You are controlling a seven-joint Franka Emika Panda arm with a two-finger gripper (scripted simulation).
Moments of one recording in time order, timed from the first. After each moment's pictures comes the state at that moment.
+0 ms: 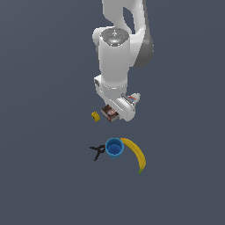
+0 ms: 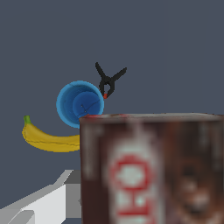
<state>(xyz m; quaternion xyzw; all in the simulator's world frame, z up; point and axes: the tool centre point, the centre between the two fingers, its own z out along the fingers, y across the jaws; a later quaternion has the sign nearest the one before) -0.013 0.006 0.221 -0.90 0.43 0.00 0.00</state>
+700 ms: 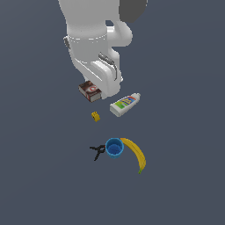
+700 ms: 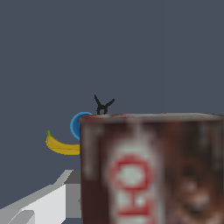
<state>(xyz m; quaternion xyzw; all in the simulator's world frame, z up) 0.004 -0.055 0.357 -0.90 0.43 0.00 0.00</state>
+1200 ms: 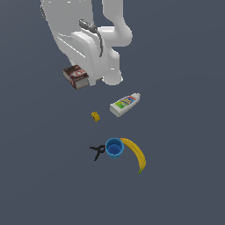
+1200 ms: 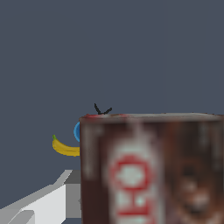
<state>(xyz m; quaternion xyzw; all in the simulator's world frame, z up) 0.014 -0.082 0.418 -0.90 0.43 0.00 0.00</state>
